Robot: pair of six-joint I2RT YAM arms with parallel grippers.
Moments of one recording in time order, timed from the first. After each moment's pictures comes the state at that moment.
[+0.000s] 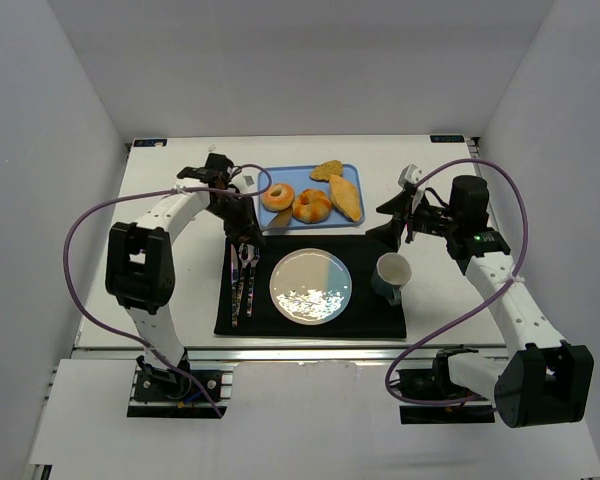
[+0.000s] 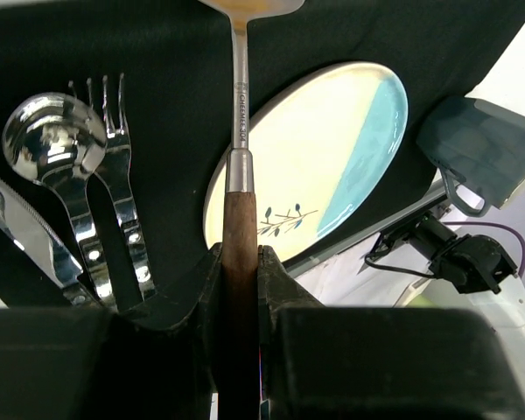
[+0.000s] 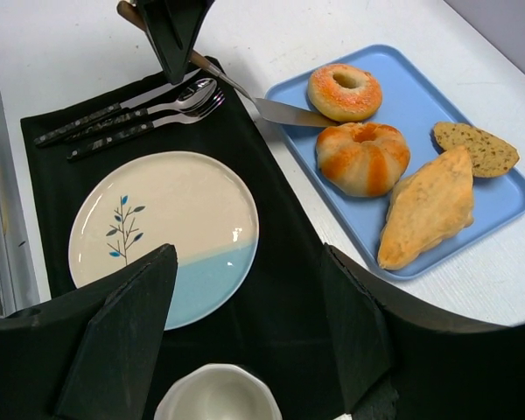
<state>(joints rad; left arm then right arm) -0.24 1.84 1.45 -0.92 0.55 -0.37 0.14 1.13 0.89 -0.17 -0.99 -0.37</state>
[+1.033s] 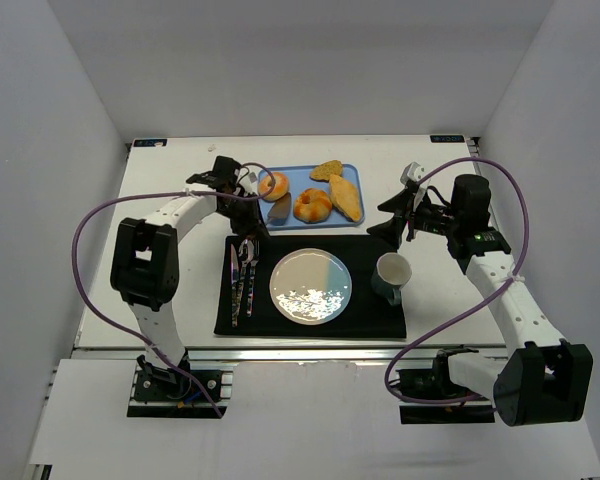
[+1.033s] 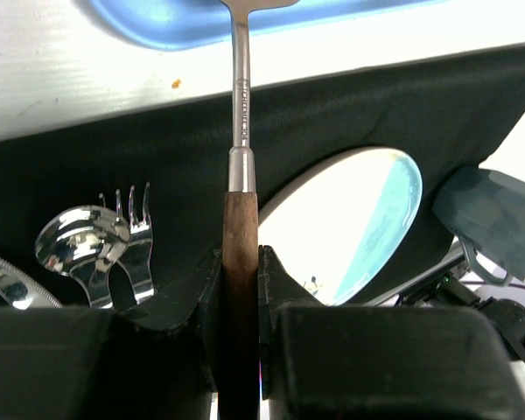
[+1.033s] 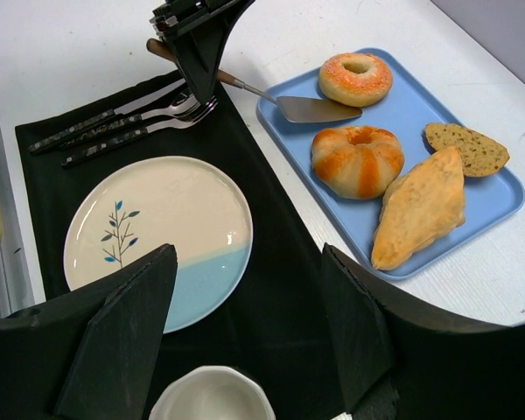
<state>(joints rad) -0.27 1.89 1.41 -0.71 0.44 -0.42 0.12 1.13 0.89 -0.14 -0.99 -0.34</state>
